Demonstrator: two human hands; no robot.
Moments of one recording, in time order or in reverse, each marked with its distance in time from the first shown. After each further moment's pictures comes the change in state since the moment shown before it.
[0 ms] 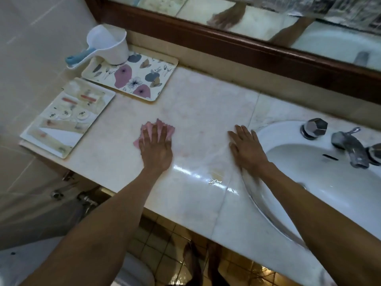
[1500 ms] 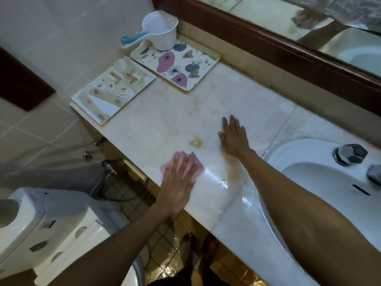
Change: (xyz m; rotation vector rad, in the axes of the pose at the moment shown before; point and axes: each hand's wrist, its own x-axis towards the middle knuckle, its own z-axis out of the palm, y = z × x) left_hand -0.160 0.009 -0.001 -0.065 -0.134 0.134; right_hand 0.073 -0.096 0.016 0.105 -0.214 -0.073
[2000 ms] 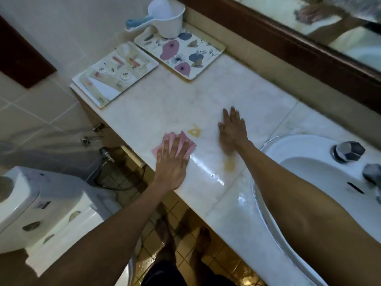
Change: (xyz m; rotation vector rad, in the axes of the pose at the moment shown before) left_hand 0.016 0.002 0.004 -0.003 0.087 -0.129; right_hand -0.001 0.001 0.001 0.010 0.033 -0.014
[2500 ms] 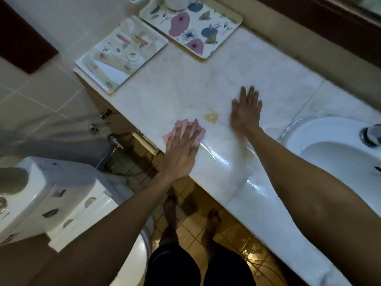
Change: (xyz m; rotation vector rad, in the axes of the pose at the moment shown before) left_hand -0.007 -0.022 -0.021 -0.249 -0.016 0.026; right_hand 0.009 -0.027 0.024 0.055 0.192 0.159
